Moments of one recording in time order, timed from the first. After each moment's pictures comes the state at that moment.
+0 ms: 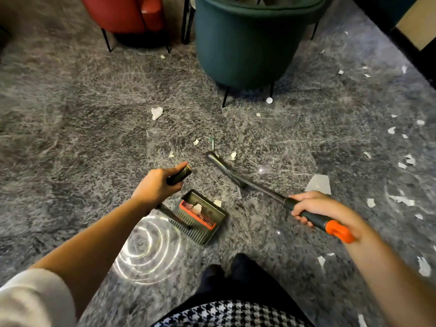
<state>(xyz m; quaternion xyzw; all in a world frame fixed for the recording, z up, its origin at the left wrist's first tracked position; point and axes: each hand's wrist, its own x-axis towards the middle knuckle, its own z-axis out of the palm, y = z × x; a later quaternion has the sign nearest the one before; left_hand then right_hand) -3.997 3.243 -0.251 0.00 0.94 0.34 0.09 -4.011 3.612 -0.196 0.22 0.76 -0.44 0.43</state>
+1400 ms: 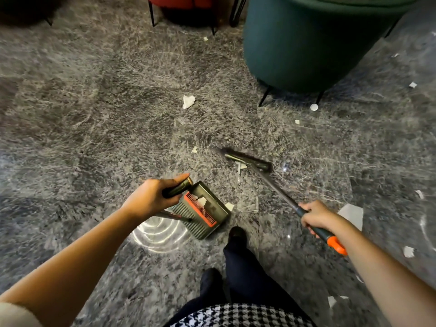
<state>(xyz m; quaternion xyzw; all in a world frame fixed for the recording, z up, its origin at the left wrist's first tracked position) -4.053 3.197 -0.249 -0.05 0.92 0.37 0.11 -4.183 3.596 -0.308 0.08 0.86 -0.16 0.47</state>
